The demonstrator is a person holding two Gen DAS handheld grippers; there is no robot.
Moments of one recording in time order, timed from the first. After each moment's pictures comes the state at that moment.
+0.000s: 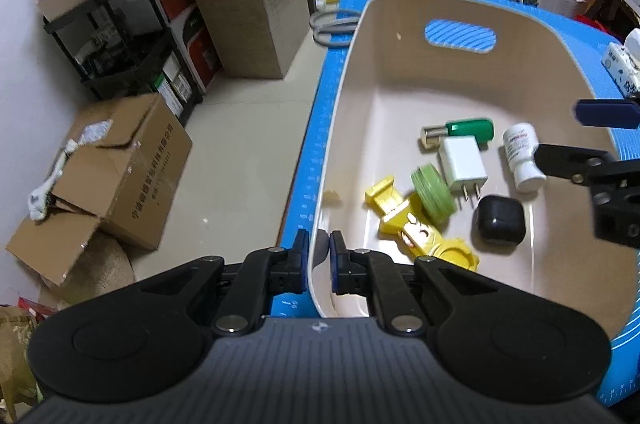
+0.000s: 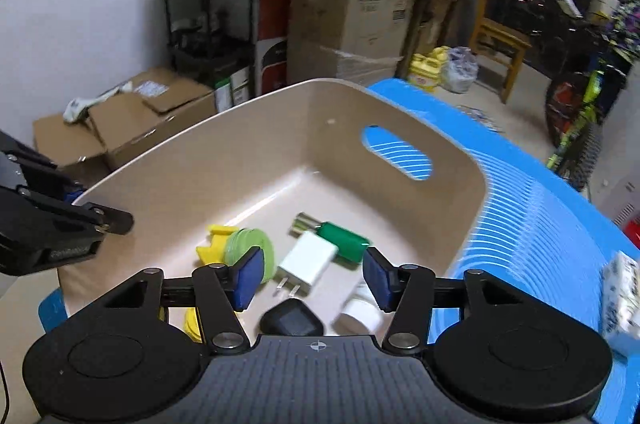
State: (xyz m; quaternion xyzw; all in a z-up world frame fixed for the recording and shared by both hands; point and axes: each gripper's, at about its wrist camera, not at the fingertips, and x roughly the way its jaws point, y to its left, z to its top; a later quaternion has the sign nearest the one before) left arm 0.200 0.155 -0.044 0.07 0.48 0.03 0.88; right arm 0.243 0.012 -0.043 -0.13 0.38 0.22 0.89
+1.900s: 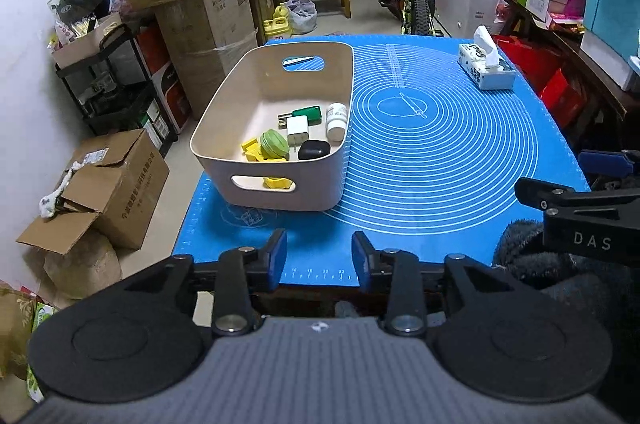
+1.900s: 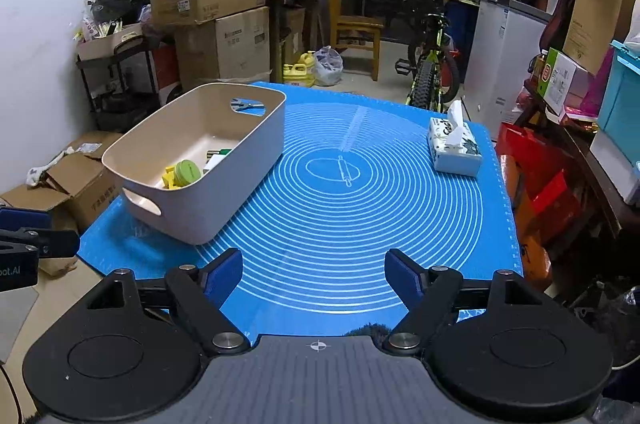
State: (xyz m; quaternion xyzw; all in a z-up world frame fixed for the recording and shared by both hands) left arm -0.026 0.018 0.032 0.08 0.40 -0.01 0.91; right arm -0.030 -0.165 0.021 -0.02 0.35 0.07 0.93
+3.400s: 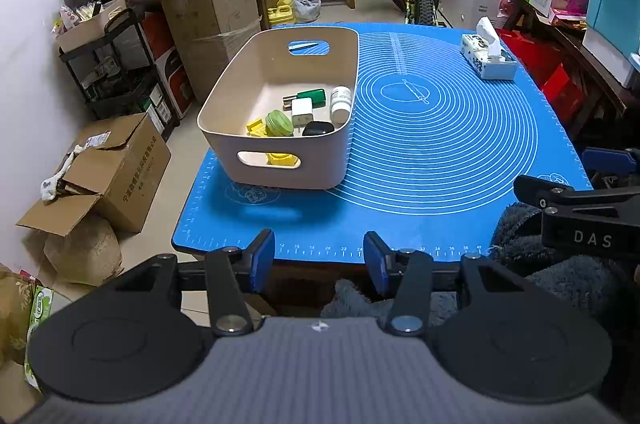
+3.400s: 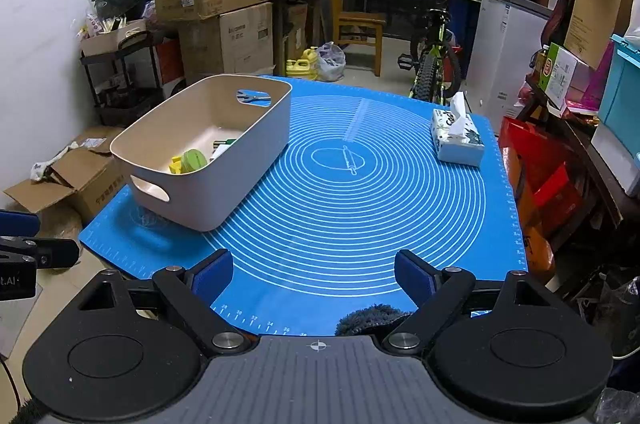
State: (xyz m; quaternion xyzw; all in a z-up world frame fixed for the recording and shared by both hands) left arm -0.042 0.026 0.029 0.06 0.42 -0.01 0.91; right arm -0.043 -0.166 0.013 -0.02 0.35 0.07 0.93
